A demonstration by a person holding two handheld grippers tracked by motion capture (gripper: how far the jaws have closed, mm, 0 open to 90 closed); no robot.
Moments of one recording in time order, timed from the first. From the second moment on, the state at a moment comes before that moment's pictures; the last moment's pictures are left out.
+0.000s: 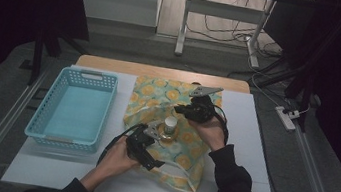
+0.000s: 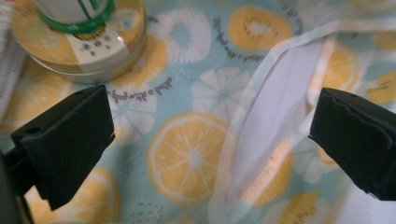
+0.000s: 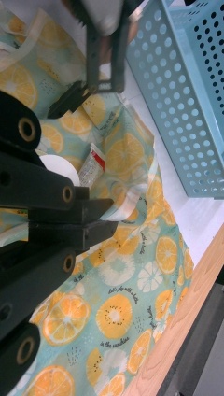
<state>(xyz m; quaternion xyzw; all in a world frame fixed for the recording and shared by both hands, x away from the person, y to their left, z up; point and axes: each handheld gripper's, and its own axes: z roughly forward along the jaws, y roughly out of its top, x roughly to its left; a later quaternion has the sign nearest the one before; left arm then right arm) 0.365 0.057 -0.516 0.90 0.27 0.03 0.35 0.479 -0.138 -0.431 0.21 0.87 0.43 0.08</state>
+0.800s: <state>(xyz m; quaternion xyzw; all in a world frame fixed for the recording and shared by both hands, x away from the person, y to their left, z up) 0.373 0.052 -0.529 0.91 0.26 0.06 0.31 0.479 -0.137 -0.431 0.21 0.87 0.43 0.08</state>
